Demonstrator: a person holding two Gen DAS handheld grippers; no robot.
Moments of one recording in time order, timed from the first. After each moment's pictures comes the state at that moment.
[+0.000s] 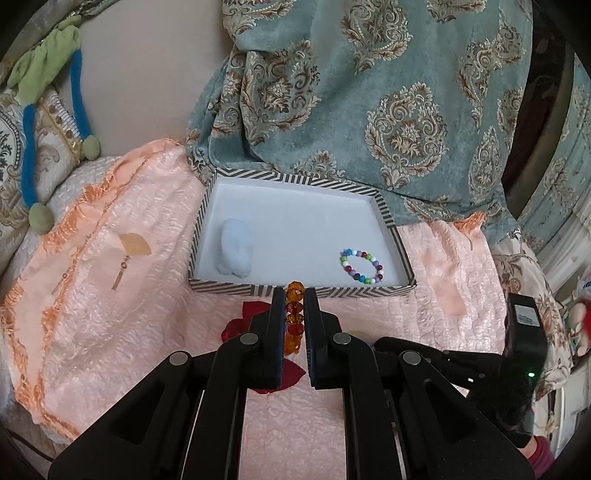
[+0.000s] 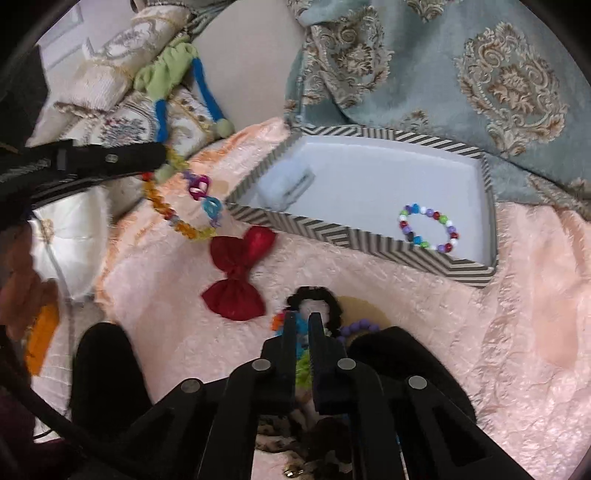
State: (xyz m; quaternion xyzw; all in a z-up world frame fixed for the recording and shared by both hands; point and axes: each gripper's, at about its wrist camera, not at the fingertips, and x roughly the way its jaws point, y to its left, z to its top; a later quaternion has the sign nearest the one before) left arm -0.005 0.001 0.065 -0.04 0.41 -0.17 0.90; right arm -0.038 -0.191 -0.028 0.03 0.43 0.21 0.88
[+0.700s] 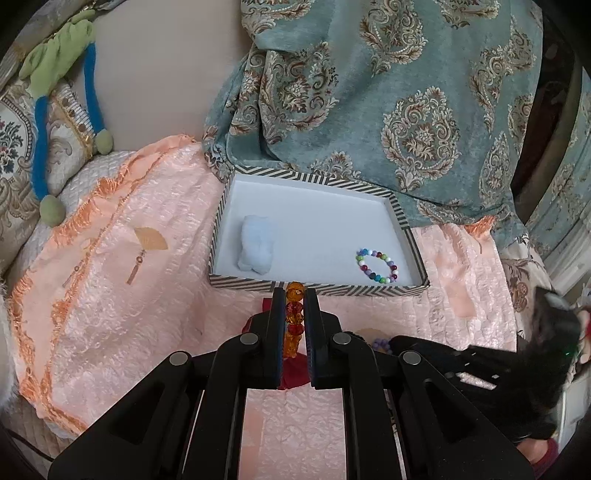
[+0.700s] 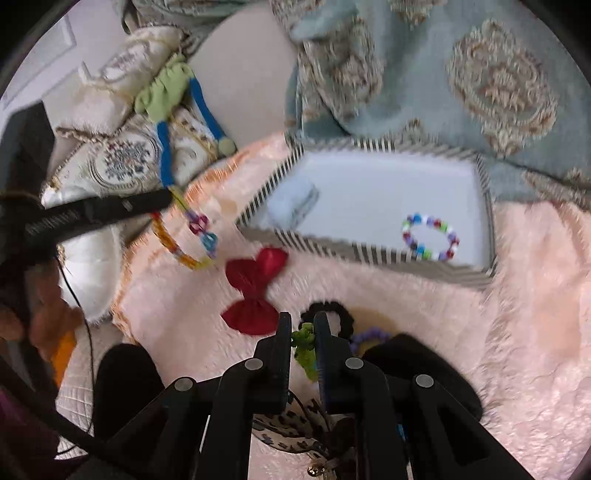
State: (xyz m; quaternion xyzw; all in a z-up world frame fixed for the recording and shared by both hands) left arm -0.005 0.016 0.063 -0.04 0.41 -0.15 0.90; right arm -0.047 -0.200 -0.001 0.07 0.41 0.22 0.88
